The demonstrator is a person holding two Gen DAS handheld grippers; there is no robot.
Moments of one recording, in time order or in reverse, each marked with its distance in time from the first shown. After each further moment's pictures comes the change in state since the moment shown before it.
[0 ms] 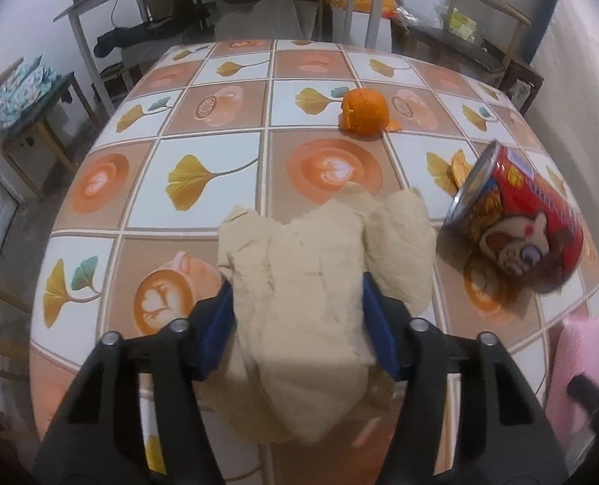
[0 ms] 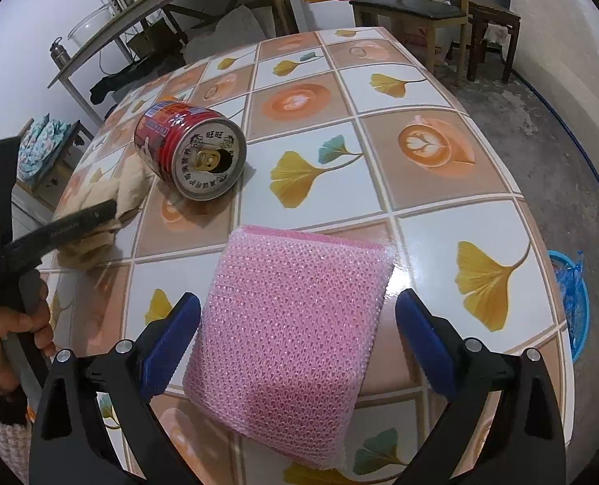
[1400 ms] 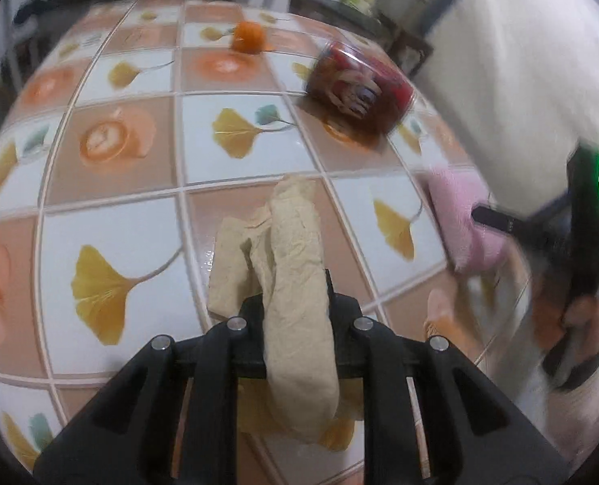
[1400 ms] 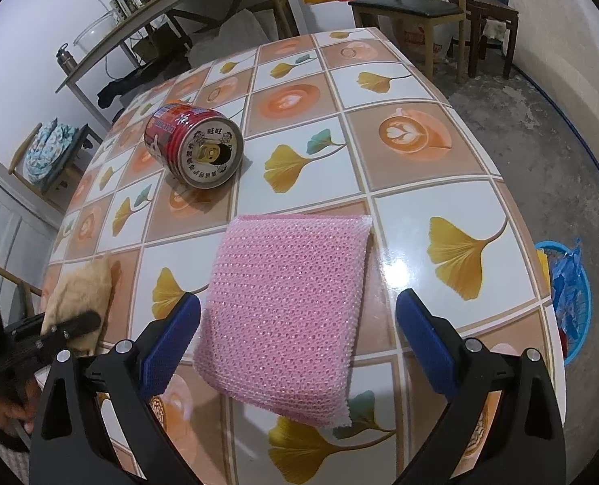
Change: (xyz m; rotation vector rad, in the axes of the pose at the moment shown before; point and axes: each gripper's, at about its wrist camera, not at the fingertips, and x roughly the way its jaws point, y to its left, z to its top) left arm -0.074 0.034 -0.087 0.032 0.104 -0.460; right arm -0.020 -0.011 -0.016 0.009 -0.003 0.035
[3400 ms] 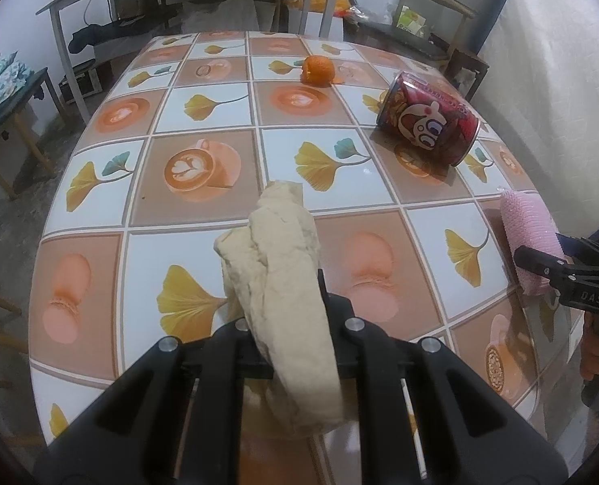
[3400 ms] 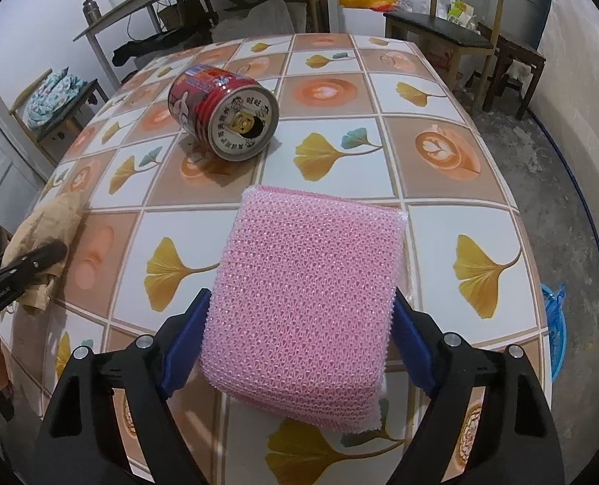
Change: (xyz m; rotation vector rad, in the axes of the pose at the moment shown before) left arm -0.004 -0.005 0.007 0.033 -0.098 0.288; right arm 0.006 0.026 -0.006 -0.187 0.002 -0.067
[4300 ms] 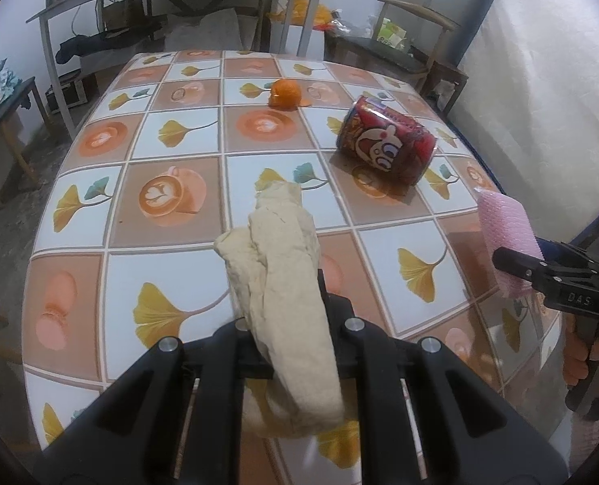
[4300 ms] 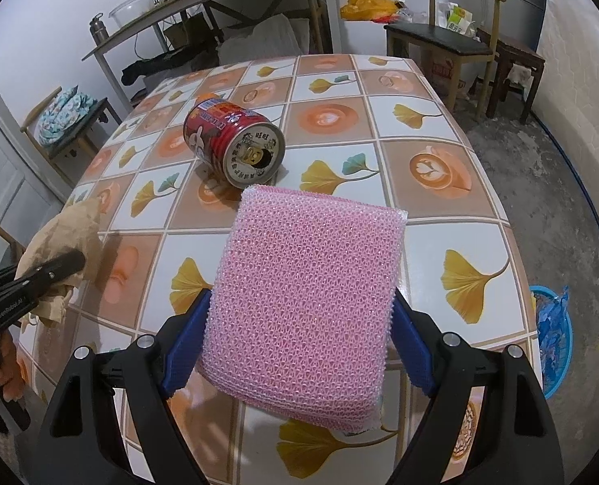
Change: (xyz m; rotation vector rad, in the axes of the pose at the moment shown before) left arm -0.019 -0.022 0.007 0.009 -0.047 -0.072; right arm -0.023 -0.005 0.004 0.025 -0.047 0.047
